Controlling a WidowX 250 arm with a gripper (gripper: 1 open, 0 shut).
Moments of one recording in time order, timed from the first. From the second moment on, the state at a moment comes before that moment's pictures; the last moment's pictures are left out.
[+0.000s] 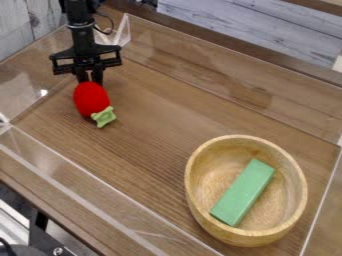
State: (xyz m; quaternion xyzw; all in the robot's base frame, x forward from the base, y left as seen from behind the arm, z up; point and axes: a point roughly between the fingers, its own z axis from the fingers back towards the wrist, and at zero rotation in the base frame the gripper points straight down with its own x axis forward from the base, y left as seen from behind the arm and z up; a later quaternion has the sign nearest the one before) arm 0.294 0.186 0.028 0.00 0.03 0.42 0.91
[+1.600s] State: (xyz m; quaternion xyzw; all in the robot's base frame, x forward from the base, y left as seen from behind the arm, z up) arm 0.274 0.168 0.047 -0.03 0.01 0.38 0.93
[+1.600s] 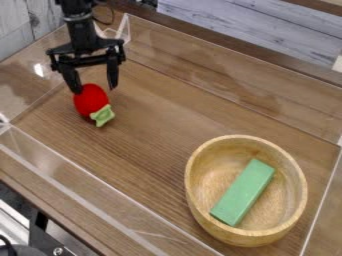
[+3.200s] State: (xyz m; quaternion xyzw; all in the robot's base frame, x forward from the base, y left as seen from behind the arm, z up) arm 0.326 0.034 0.099 -0.08 -0.01 0.03 1.00
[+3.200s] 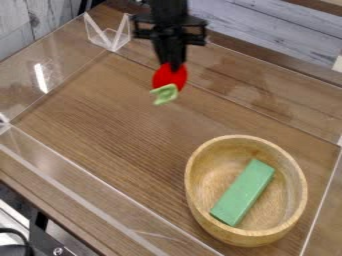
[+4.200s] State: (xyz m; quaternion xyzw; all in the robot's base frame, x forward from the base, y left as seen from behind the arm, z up) arm 0.371 -0.013 0.068 -0.06 -0.03 -0.03 1.00
